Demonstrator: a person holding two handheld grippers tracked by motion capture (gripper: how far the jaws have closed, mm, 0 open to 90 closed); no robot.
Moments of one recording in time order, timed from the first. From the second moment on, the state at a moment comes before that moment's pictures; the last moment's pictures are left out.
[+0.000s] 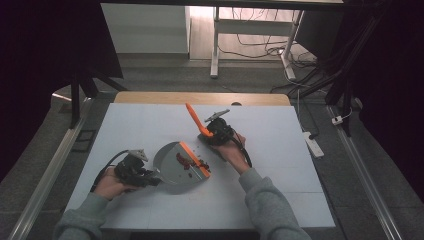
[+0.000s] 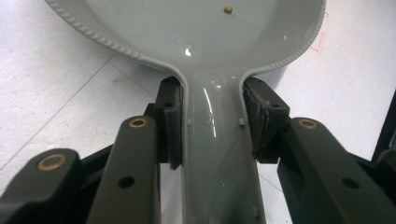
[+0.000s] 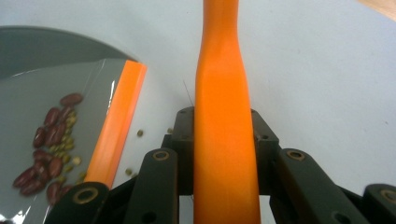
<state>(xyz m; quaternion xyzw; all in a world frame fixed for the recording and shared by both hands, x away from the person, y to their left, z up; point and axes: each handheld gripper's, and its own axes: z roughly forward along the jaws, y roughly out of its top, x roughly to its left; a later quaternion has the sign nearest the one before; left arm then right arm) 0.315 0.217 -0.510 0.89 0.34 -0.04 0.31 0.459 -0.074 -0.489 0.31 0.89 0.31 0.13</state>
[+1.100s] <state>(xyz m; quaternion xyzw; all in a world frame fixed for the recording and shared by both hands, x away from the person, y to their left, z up) 0.313 0.215 -0.510 0.89 0.34 -0.04 0.31 0.416 -0.046 -0.462 0.26 0.89 0.36 0.08</state>
